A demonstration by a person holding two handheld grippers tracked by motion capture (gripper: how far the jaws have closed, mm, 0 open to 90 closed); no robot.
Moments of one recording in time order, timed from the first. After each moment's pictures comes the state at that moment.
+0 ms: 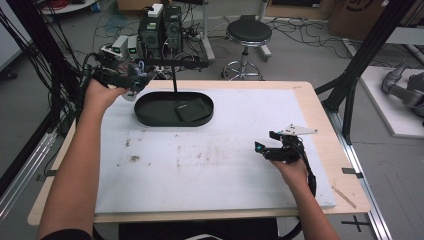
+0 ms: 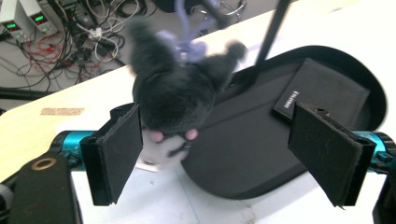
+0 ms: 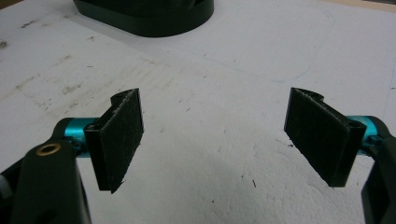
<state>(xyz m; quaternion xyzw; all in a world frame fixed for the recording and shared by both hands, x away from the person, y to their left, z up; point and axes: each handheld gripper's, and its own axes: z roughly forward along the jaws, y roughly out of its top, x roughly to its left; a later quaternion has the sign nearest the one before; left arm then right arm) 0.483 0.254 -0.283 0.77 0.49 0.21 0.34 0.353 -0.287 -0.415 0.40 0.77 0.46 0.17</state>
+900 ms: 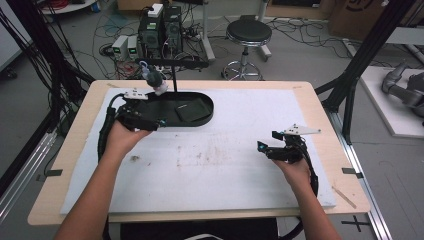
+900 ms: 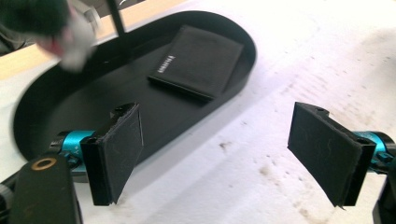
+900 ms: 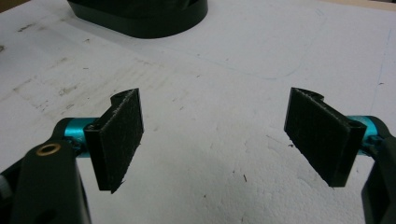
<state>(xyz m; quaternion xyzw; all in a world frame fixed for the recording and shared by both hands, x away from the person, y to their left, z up) 0.393 0.185 -0.350 0.80 0.40 0.17 0.41 0.353 -0.294 -0.415 0.41 0.77 0.46 0.17</state>
